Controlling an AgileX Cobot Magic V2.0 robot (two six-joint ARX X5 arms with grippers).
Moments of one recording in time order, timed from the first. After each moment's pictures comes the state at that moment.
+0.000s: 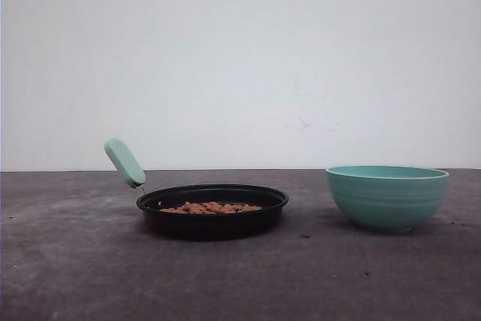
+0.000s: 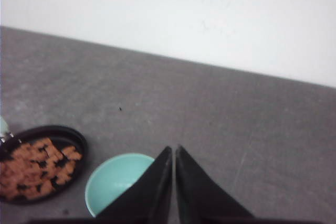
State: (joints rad) left arm -0.28 0.44 0.91 -0.71 -0.05 -0.20; right arm 0.30 0.37 0.70 -0.53 0.00 -0.01
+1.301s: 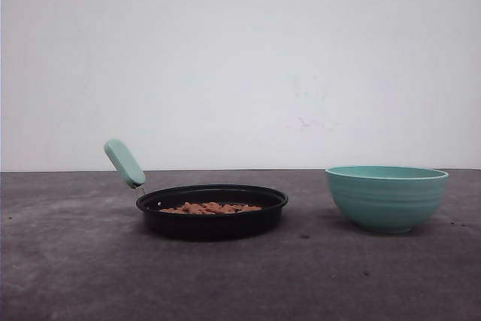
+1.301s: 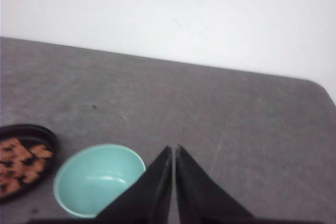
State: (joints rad) left arm -0.28 0.38 0.91 -0.74 -0.05 -0.19; right arm 0.16 0.18 0.46 -0.44 -0.01 0.00
